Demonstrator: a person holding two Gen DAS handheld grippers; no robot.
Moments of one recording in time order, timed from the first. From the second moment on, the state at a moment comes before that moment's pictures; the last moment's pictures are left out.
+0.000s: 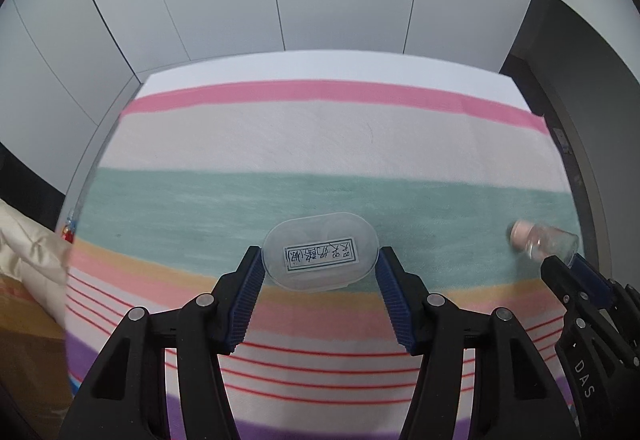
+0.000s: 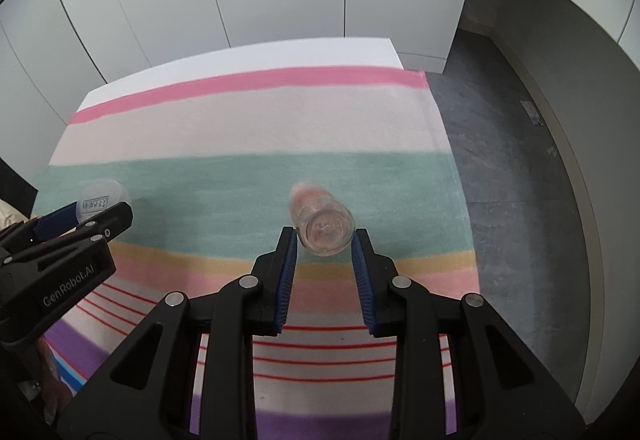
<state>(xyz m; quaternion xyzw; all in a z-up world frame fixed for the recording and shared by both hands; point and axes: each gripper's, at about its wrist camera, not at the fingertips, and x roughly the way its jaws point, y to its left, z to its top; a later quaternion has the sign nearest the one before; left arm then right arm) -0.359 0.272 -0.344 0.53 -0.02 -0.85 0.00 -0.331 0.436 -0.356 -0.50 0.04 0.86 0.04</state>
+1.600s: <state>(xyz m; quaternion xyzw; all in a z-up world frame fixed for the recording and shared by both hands) -0.323 0.222 -0.252 0.52 -0.05 -0.86 0.00 -0.292 0.372 -0.290 -0.49 0.01 0.87 0.01</state>
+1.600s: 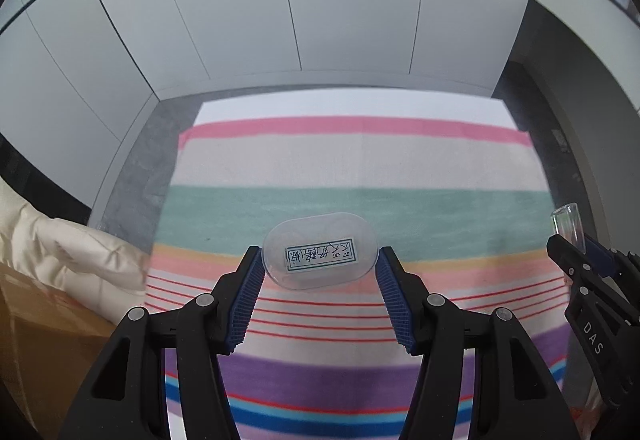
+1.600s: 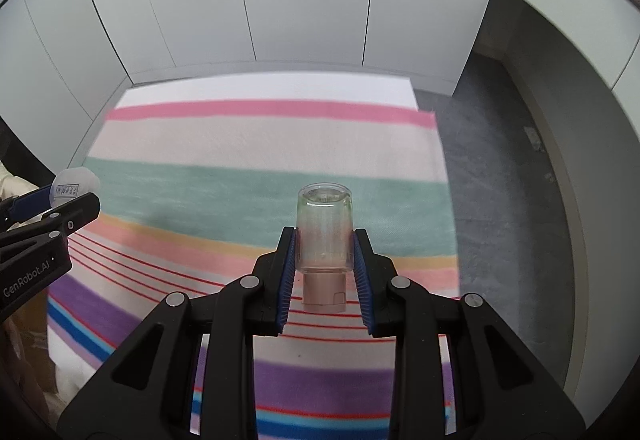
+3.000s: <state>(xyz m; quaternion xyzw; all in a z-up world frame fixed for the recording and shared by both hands) -0.163 -0.057 -0.152 0.48 0.06 -0.86 0.15 -0.199 0.136 -0.167 -0.46 -0.07 0.88 -0.13</state>
